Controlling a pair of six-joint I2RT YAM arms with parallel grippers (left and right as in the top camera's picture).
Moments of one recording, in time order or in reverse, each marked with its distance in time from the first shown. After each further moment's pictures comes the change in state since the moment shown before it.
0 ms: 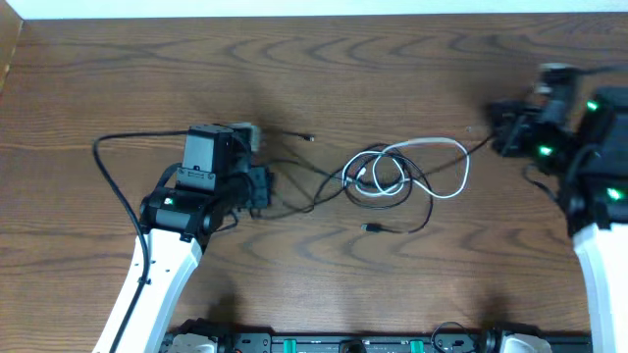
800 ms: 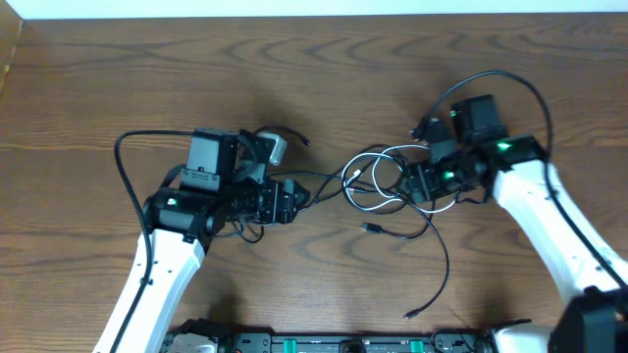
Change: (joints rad) left arm -0.032 0.000 0.000 -0.045 0.243 0.147; right arm 0.364 0.349 0.001 -0.331 0.244 -0.320
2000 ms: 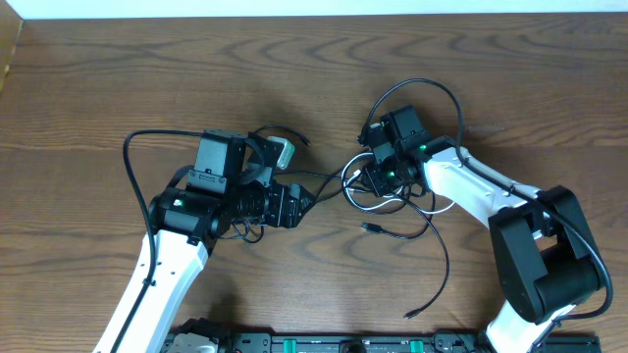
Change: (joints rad) left arm -0.031 0.000 0.000 -0.010 0.000 0.000; right arm 0.183 0.329 0.000 0.400 0.109 0.076
